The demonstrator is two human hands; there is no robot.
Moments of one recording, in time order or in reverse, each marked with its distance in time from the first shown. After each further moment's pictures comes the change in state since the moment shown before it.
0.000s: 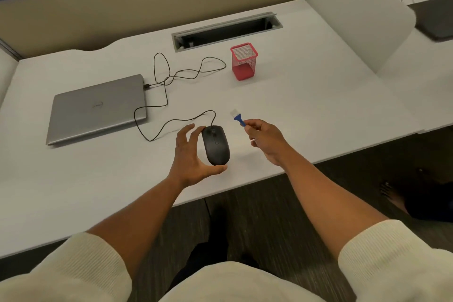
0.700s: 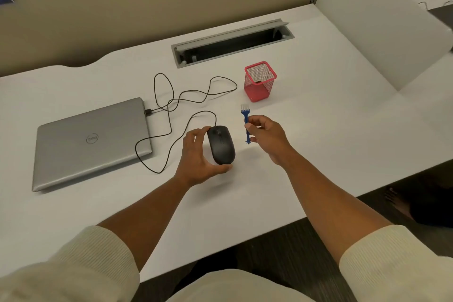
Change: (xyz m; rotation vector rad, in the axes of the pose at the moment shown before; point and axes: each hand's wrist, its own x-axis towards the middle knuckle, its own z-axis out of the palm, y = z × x) left_hand 0.132 -0.053 -0.020 -0.065 -0.095 0.020; right_hand 0.114 -0.057 0.044 -0.016 0.152 0.001
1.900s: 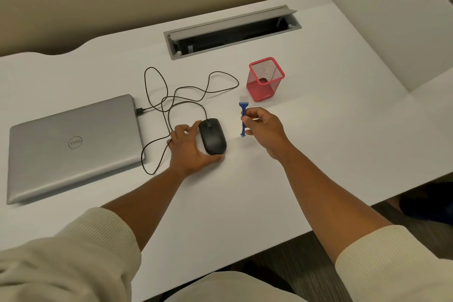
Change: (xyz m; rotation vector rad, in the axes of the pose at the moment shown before) left_hand 0.055 -0.035 0.003 0.158 0.002 -0.193; right_hand 0.053 -0.009 0.020 -0.074 0.021 0.042
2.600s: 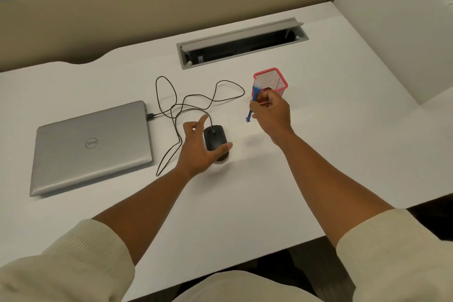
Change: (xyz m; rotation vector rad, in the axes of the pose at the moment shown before) left_hand -0.006 0.035 -0.020 -0.228 0.013 0.048; right_hand 0.007 -0.047 -0.018 0.049 0.162 -0.186
